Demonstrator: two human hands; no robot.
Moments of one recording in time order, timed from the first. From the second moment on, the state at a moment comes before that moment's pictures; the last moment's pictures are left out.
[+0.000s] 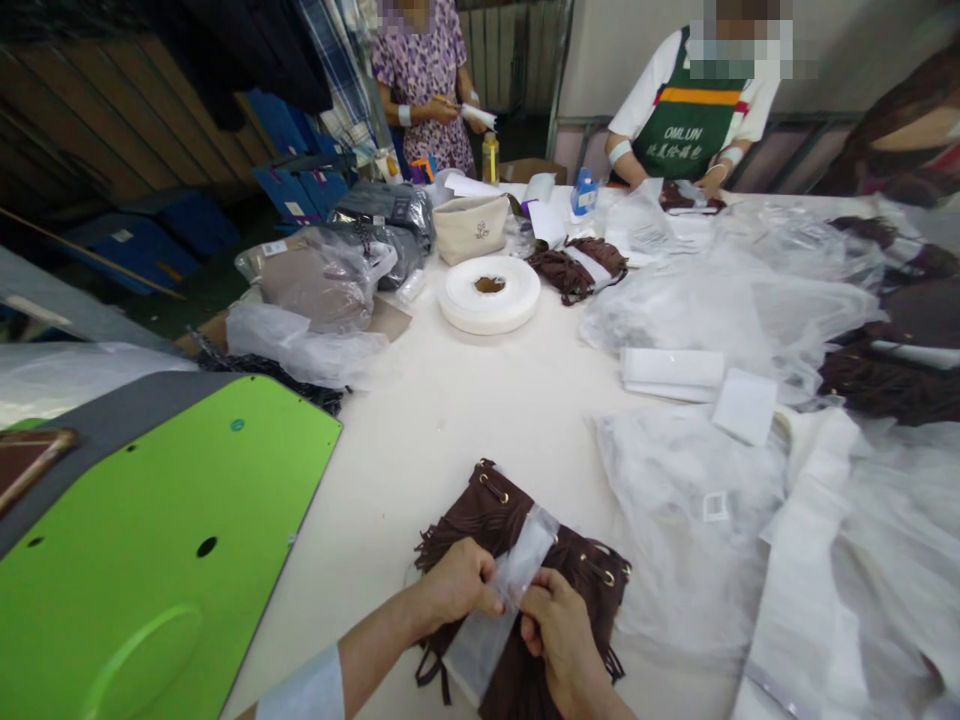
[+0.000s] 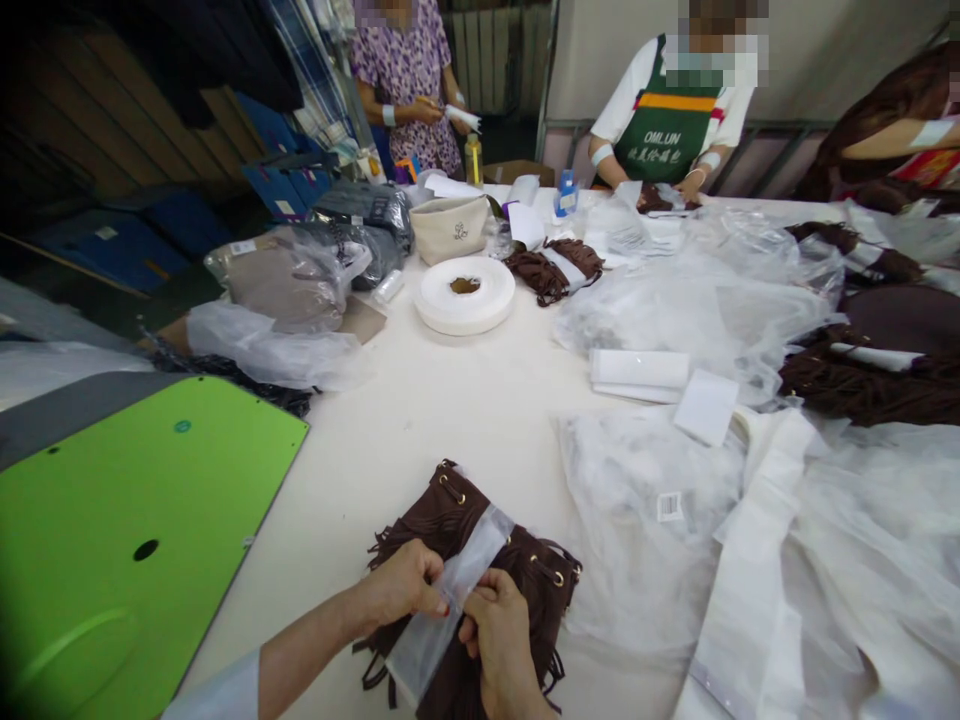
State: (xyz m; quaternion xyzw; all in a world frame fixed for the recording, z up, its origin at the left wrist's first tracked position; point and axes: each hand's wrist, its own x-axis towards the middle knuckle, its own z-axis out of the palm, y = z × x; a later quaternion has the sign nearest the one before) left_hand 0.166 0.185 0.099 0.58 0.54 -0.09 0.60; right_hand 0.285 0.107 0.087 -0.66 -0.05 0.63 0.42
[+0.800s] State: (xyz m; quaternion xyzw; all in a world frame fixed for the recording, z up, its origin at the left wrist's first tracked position) left_hand 0.178 0.178 0.095 0.69 0.55 -0.01 0.47; right_hand 0.297 0.094 0.076 -0.63 -0.05 0.66 0.40
